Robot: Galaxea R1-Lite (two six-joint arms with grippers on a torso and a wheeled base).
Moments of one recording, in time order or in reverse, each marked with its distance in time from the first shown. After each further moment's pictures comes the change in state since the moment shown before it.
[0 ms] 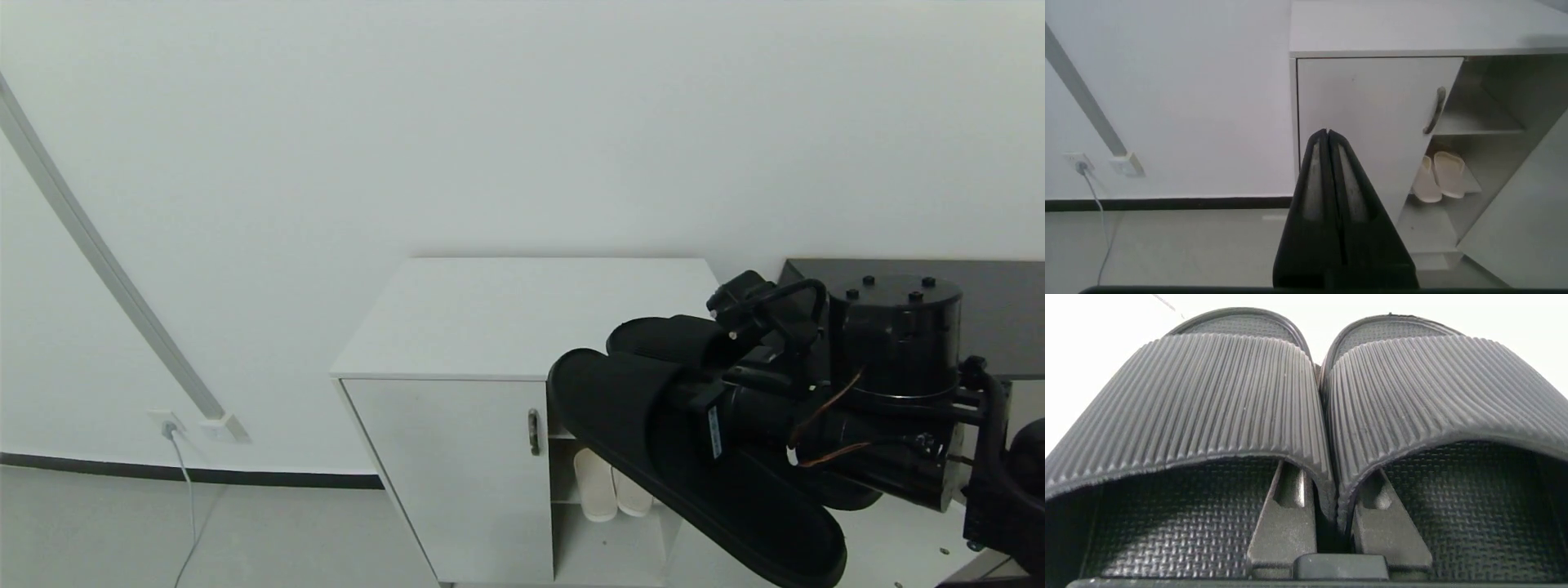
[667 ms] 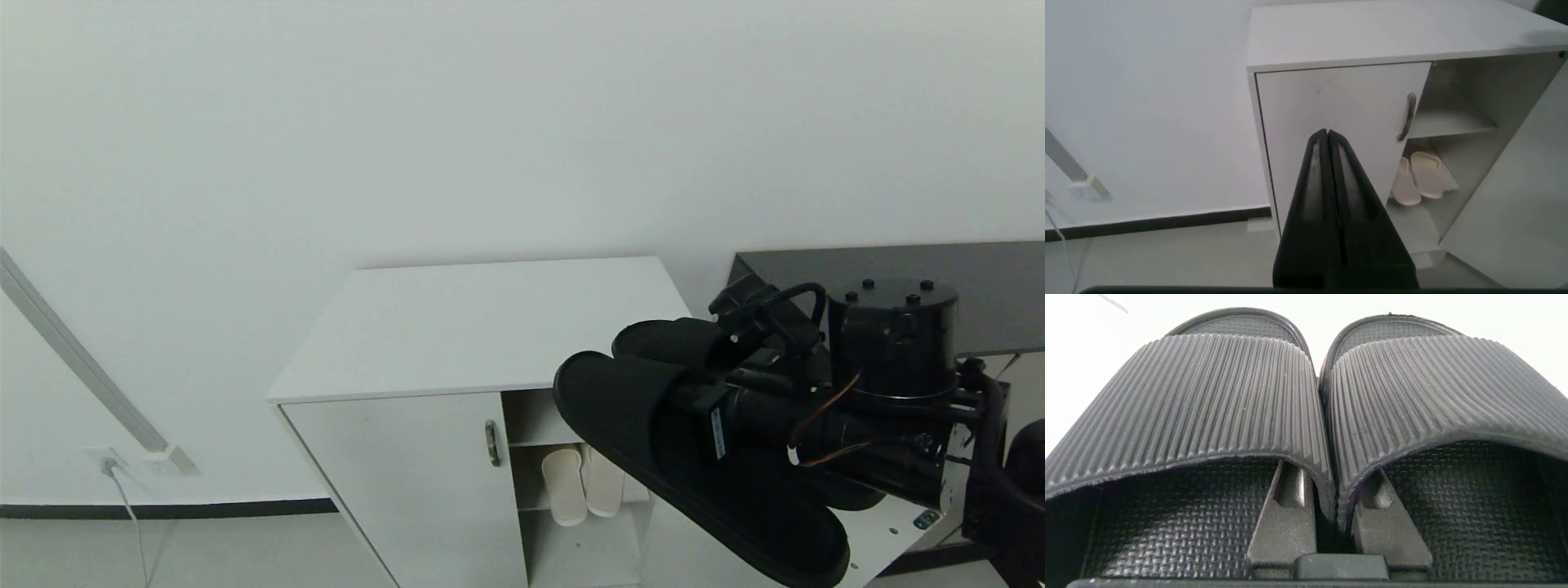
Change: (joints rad) left arm 0.000 0.000 0.000 0.000 -0.001 0.000; right arm 0.000 0.004 0.009 0.000 0.000 -0.013
